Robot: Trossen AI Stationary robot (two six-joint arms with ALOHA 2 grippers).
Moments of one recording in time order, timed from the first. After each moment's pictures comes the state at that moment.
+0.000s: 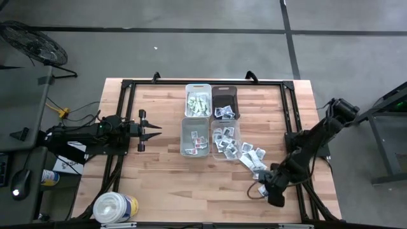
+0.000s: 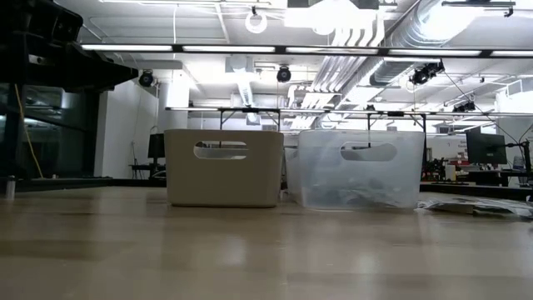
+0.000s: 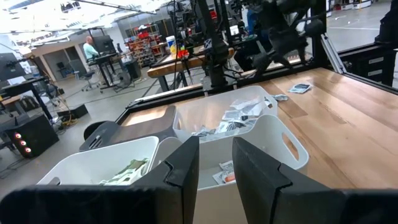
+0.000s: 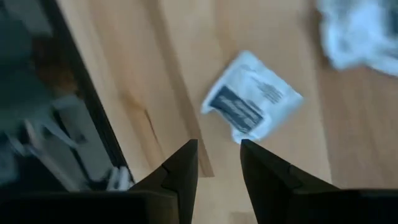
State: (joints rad) left arm 0.04 0.02 0.01 0.01 0.01 0.26; right arm 0.81 1.40 0.75 -0.53 -0.19 1.17
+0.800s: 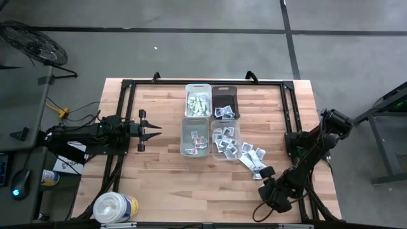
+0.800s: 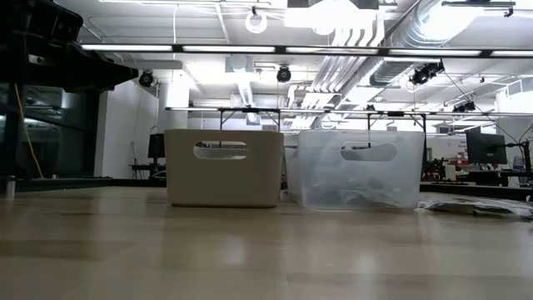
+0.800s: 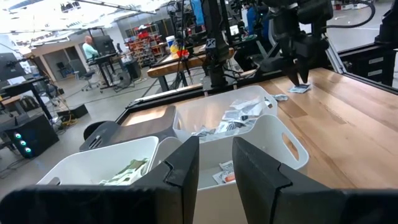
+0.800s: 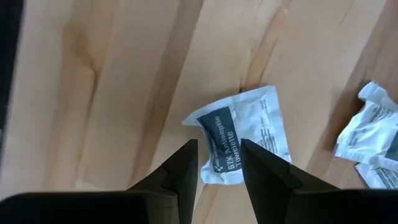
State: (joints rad) left arm 0.04 0.02 0.01 0.01 0.01 0.26; right arm 0.93 1.61 0.84 -0.58 0.03 0.62
